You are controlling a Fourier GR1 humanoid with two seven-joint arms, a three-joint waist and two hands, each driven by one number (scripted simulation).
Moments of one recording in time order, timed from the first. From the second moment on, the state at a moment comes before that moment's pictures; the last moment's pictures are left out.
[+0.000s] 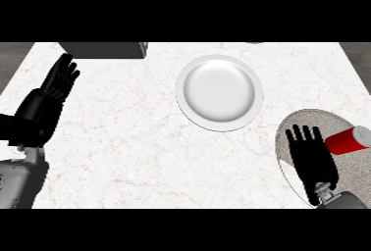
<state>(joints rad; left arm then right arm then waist) -0.27 0.37 0.00 -1.57 0.14 0.03 0.07 -0.11 -0.52 0.46 -1.52 1.38 0.45 0.43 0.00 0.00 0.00</state>
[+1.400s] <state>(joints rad) -0.23 0.36 0.05 -1.64 0.12 0.00 0.13 0.37 -0.21 0.04 -2.02 1.23 0.09 0.84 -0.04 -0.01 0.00</state>
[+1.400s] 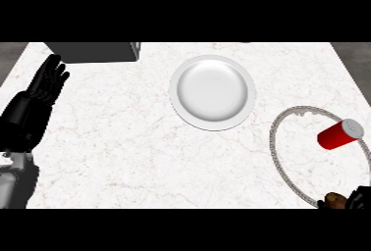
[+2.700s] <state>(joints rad) -0.28 0.32 0.06 -1.60 0.10 -0.04 0.11 -0.46 0.00 0.21 -1.84 1.18 0.07 0.95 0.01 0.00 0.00</state>
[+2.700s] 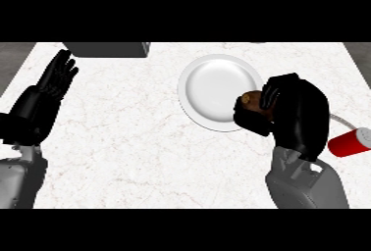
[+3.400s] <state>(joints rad) -0.29 0.30 0.06 -1.58 0.08 -0.06 0.10 -0.86 -0.01 0.04 -1.02 1.07 -0.28 0.83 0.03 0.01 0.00</state>
